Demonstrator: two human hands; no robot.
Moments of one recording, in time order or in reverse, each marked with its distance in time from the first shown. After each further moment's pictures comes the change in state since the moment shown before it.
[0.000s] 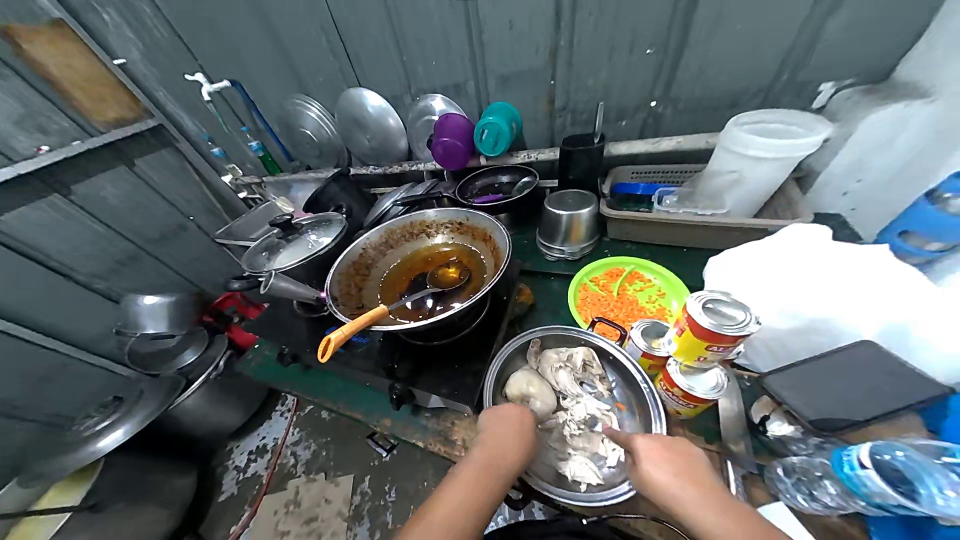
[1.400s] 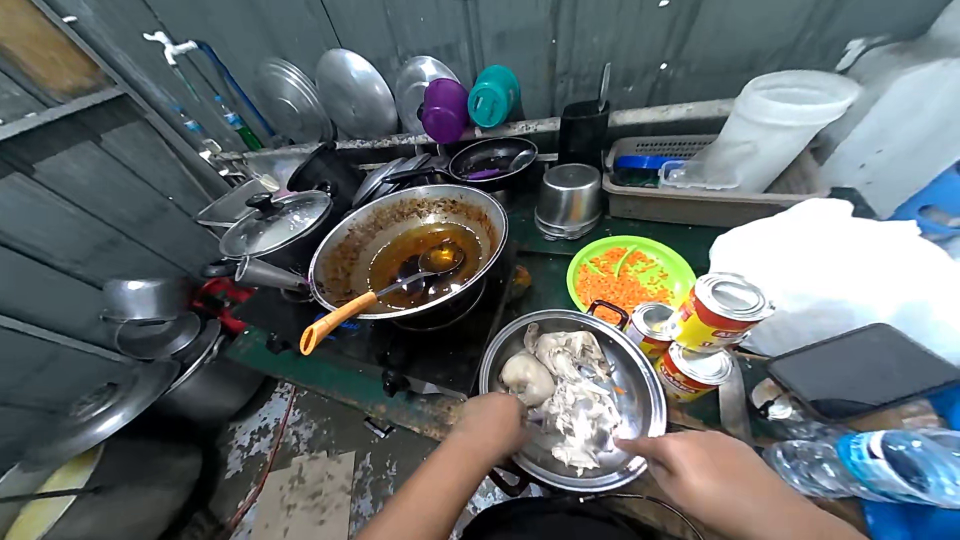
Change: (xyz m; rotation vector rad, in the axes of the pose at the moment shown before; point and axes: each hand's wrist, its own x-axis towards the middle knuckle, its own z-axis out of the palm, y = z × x) left_hand 0.003 -0.022 -0.005 -0.013 -0.082 0.088; right_hand -0.034 0.015 -0.024 -0.053 -0.081 -0.163
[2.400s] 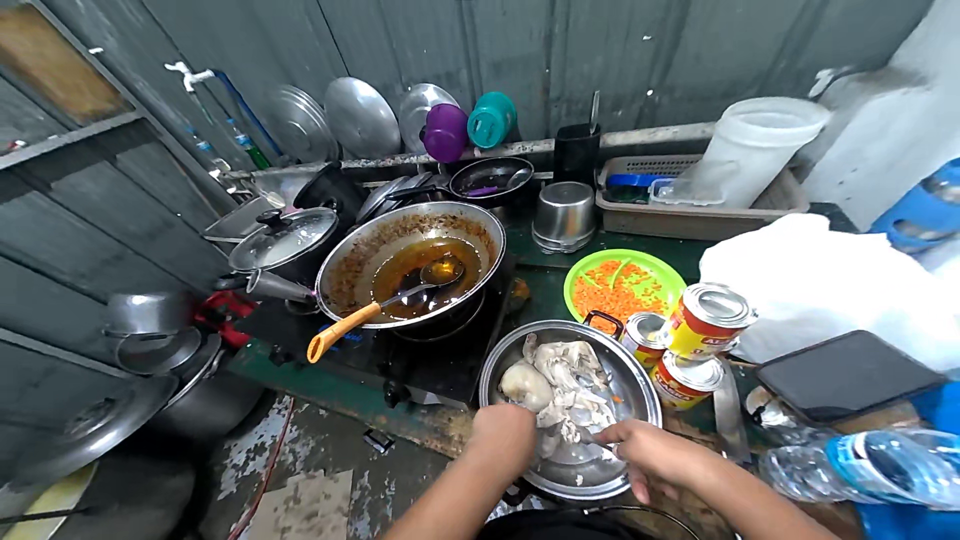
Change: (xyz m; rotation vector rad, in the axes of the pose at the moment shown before) left_hand -0.011 0.027 0.001 0.103 0.047 -0.070; right_hand 0.060 0.007 0.010 0.620 -0.261 0.122
